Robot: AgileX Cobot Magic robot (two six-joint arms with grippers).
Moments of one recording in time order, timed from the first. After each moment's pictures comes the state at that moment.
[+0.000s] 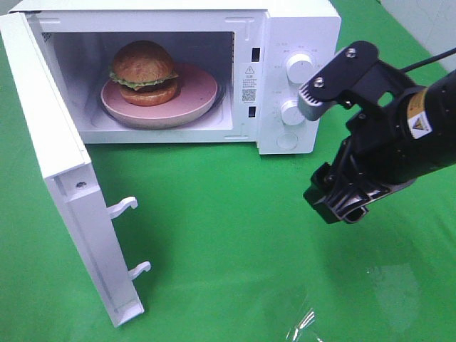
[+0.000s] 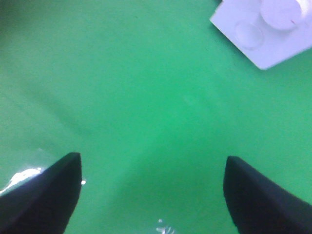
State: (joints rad) left arm -0.03 0.00 -0.52 -0.08 1.07 -0.01; right arm 0.63 1.31 -0.74 -0.25 0.47 0.03
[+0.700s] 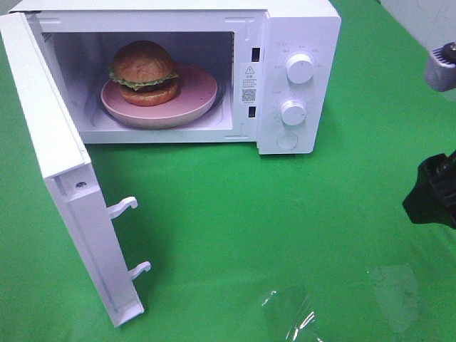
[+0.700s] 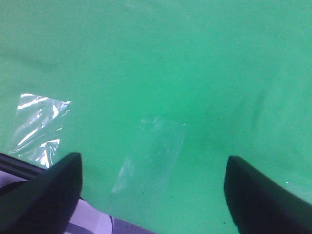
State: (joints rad) left arm -0.03 0.00 -0.52 -0.08 1.07 -0.01; right arm 0.50 1.02 -0.74 -0.18 0.88 0.22
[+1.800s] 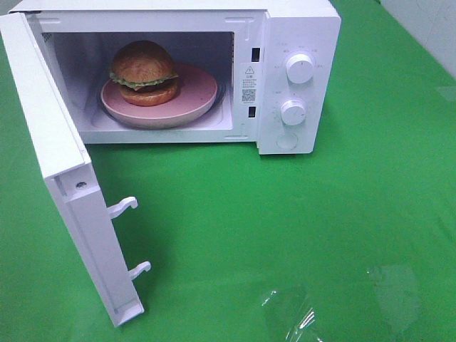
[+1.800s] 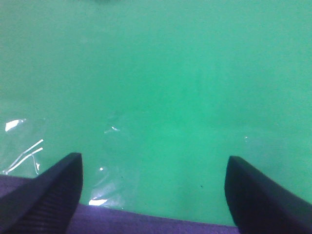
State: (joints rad) left arm -0.03 0.00 -0.52 -0.08 1.07 -0.01; right arm 0.26 0.33 -0.55 -0.14 1.03 0.21
